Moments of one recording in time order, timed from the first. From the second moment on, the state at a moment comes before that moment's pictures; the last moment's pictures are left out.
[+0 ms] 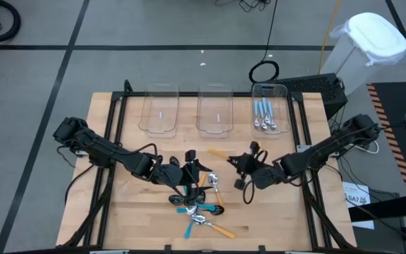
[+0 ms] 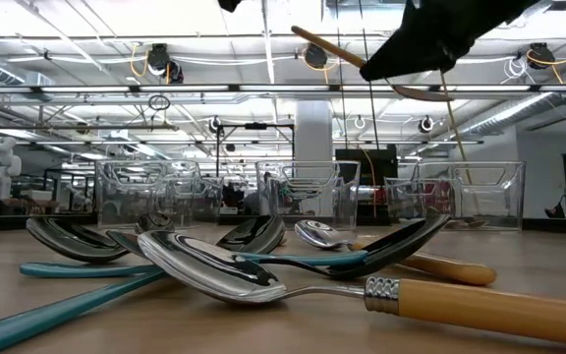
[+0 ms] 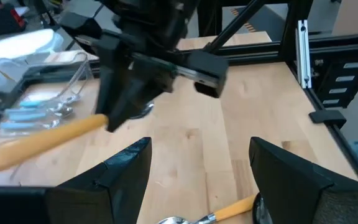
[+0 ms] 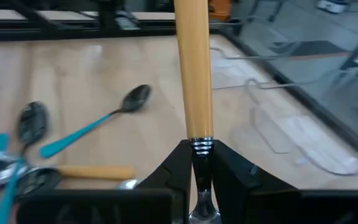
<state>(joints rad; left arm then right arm) -0.38 1.58 1.17 -0.01 -0.36 -0.06 0.43 1.33 0.75 -0.05 0.80 0.35</state>
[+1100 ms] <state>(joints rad) -0.38 1.58 1.17 -0.03 -0.37 -0.04 -0.04 1.36 0.75 0.45 0.70 0.31</state>
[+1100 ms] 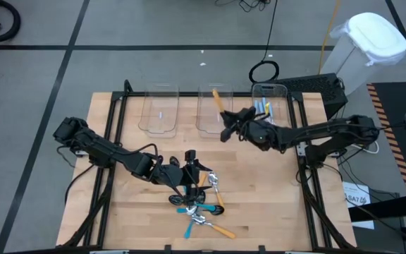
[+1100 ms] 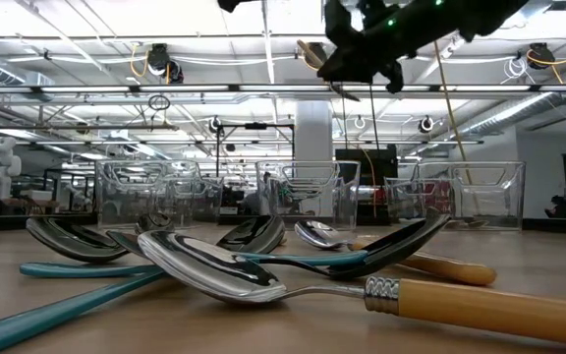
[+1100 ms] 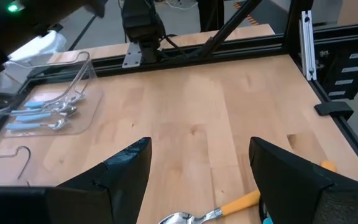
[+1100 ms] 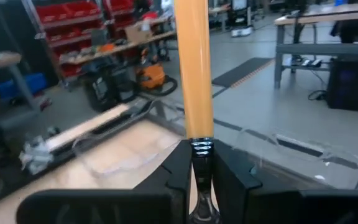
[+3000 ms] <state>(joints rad) -0.37 1.58 1.17 -0.02 -0.37 -0.01 -0.30 1.86 0.75 0.85 0.84 0.47</state>
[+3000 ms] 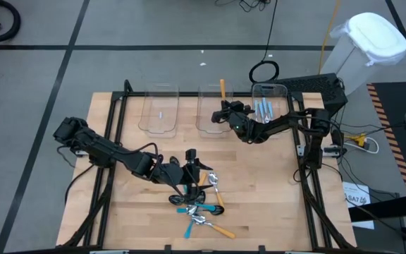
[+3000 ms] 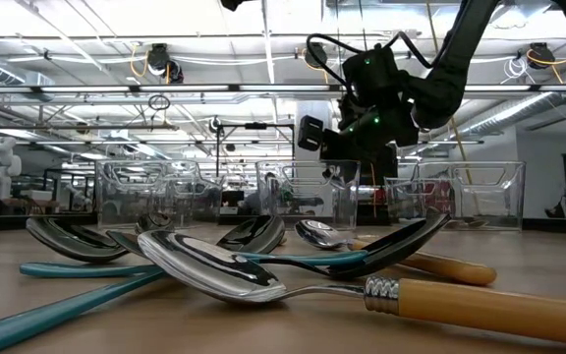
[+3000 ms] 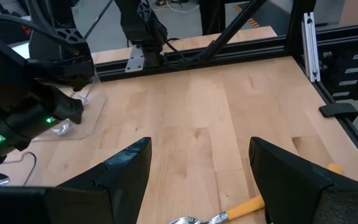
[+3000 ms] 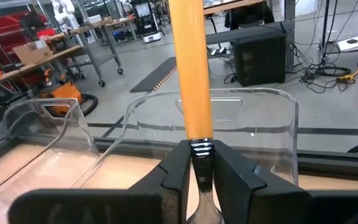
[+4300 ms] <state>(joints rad) -0.37 1.58 1.17 -0.02 -0.37 -0.01 -0.30 1.86 0.75 0.74 0.84 0.54</state>
